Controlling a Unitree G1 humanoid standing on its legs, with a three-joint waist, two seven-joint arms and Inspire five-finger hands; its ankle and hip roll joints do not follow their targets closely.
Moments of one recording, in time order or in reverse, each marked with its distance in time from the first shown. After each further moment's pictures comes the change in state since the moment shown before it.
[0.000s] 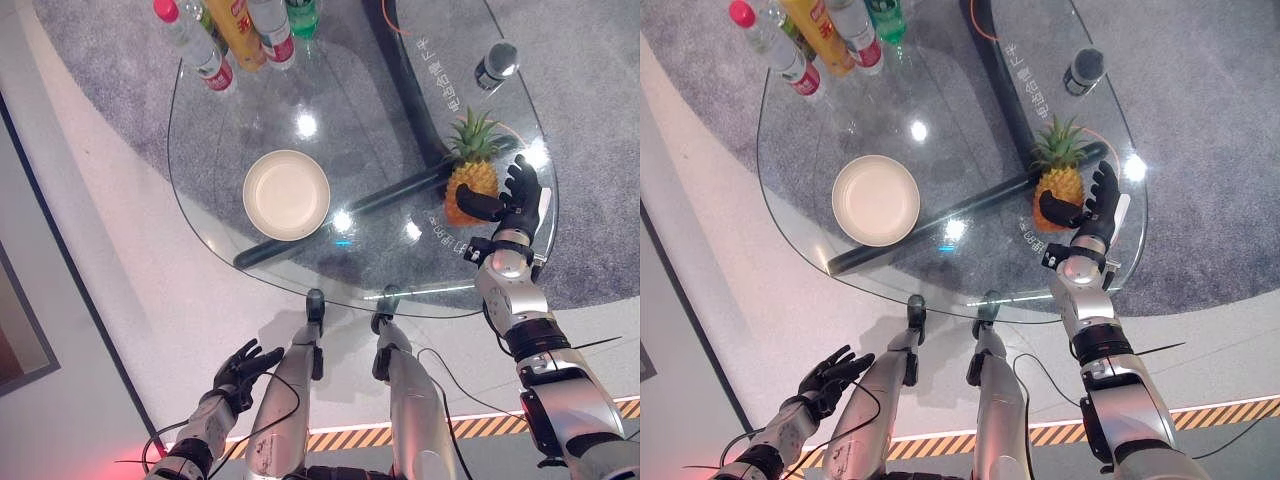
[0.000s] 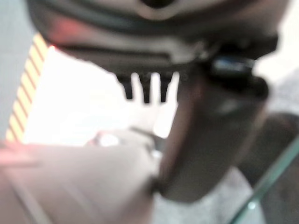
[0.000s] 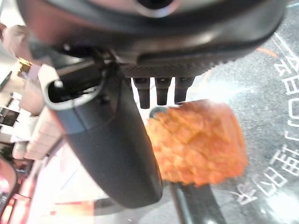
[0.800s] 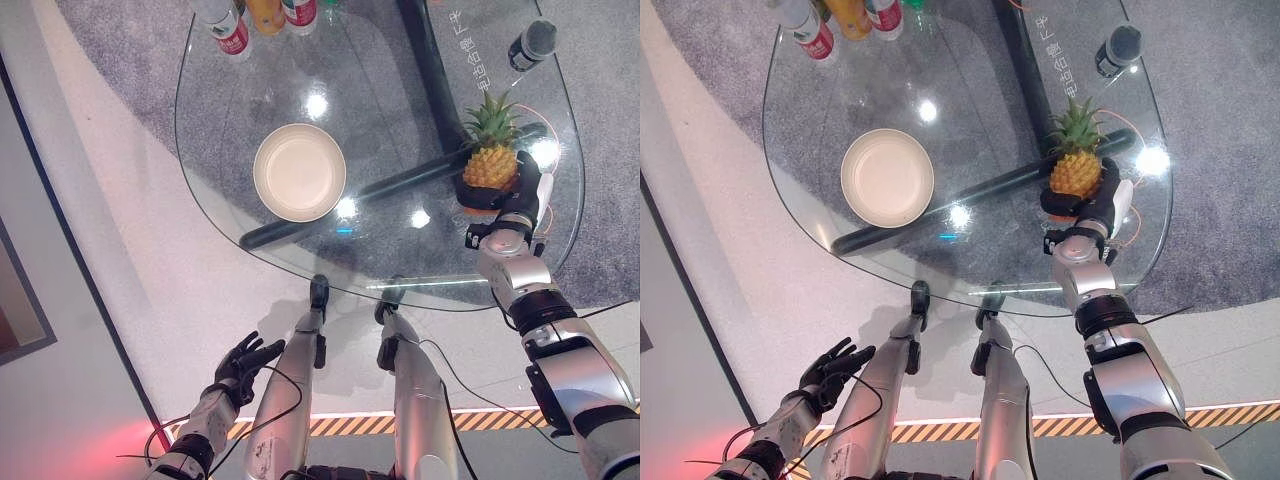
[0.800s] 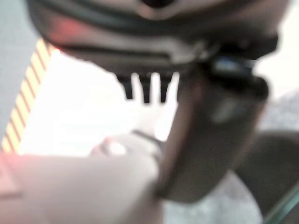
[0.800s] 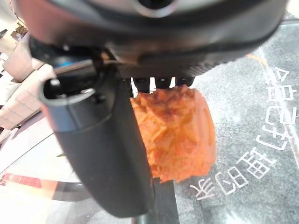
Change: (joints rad) left arm -0.011 0.014 -0.027 -0.028 -0.029 -0.017 0.000; right arm -0.167 -0.045 0.113 0.123 0.005 0.168 -0.083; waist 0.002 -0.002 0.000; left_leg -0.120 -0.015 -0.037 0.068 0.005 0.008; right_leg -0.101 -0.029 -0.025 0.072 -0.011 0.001
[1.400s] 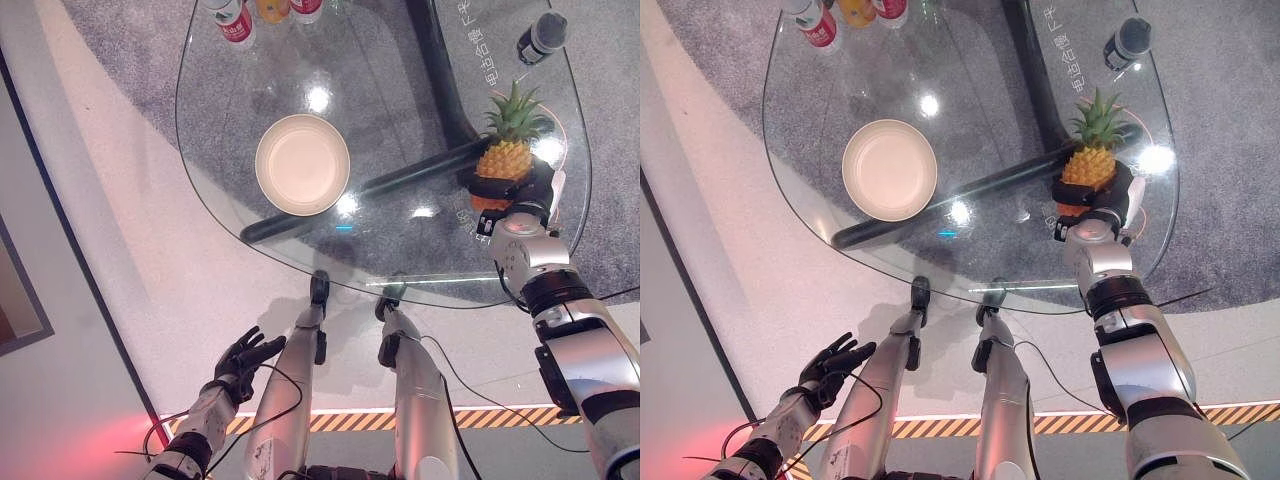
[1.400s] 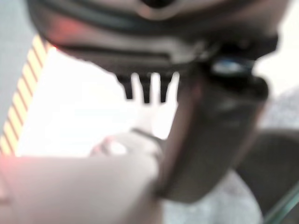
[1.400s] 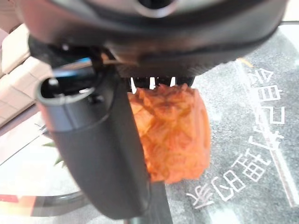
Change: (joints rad) left arm 0.000 0.010 -0.011 -0.020 -0.017 -0.004 -0.011; right arm -0.097 -0.052 0.002 0.081 0.133 0.101 0.042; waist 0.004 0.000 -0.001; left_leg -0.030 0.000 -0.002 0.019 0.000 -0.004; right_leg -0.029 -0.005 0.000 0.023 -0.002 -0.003
